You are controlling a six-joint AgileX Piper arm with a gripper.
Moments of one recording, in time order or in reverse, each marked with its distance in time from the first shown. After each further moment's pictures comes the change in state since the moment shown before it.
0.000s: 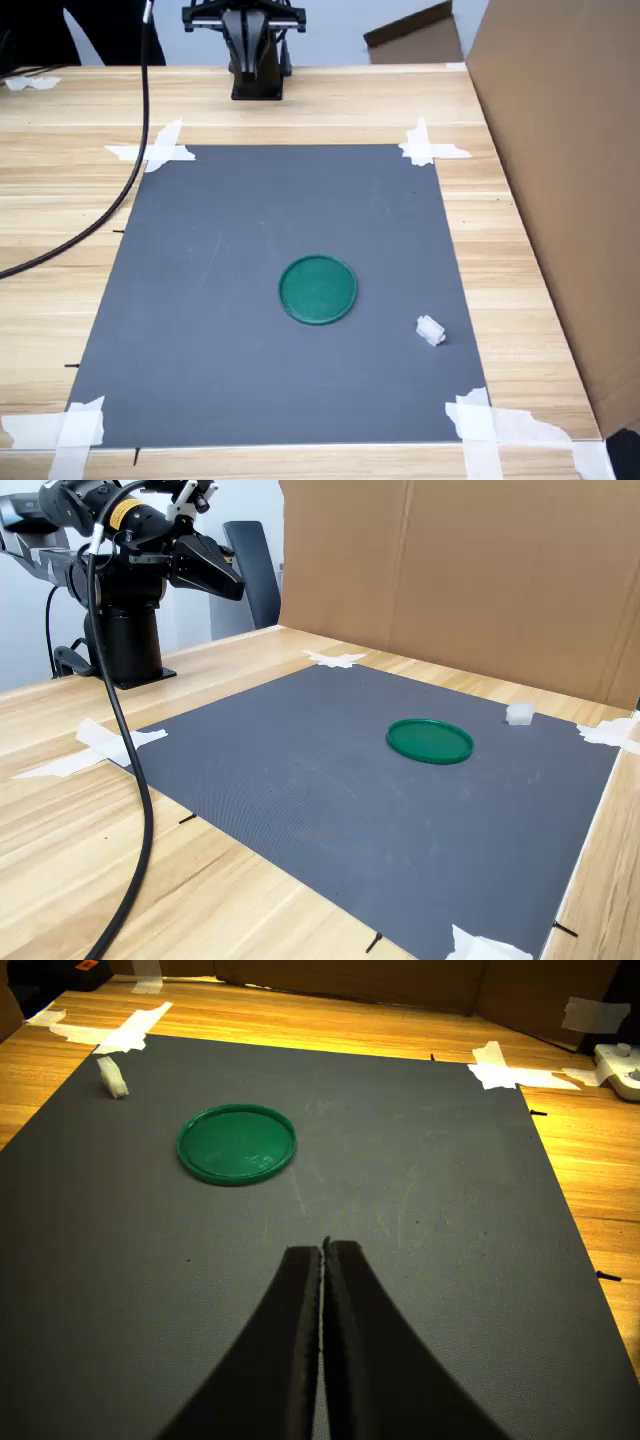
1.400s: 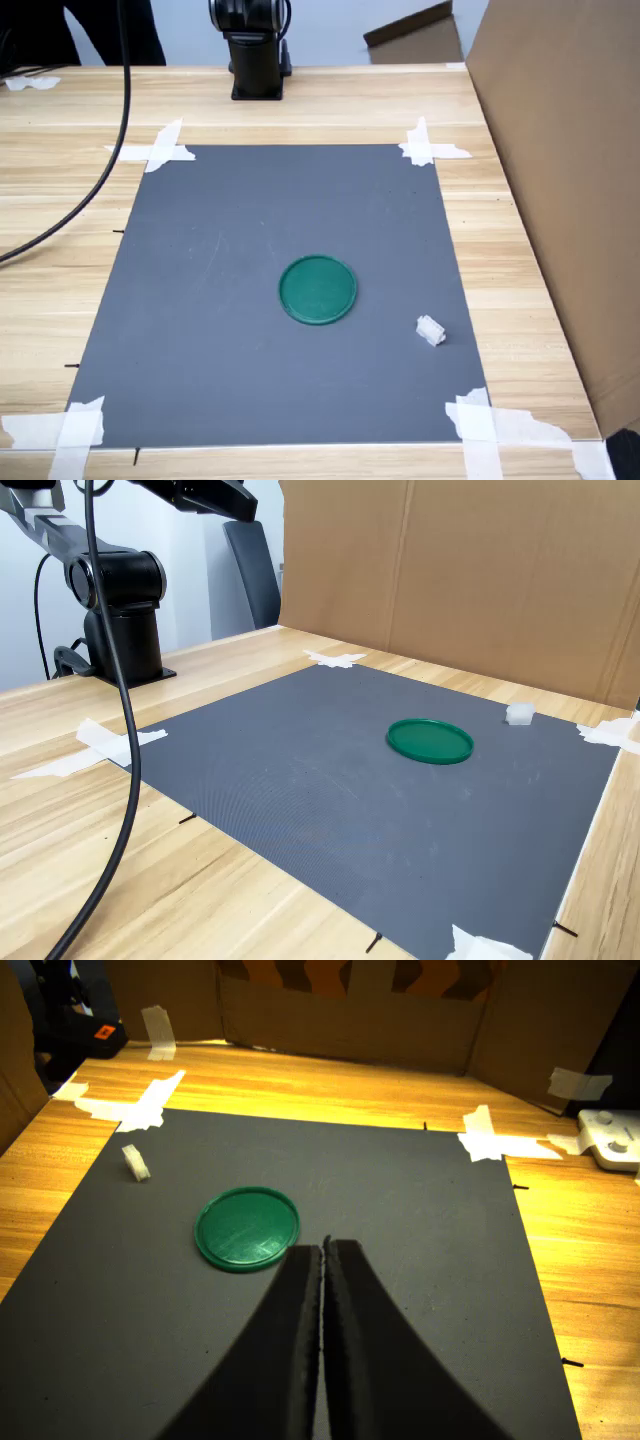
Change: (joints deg) arm 0.0 14.3 -15.4 0.8 0.7 0.0
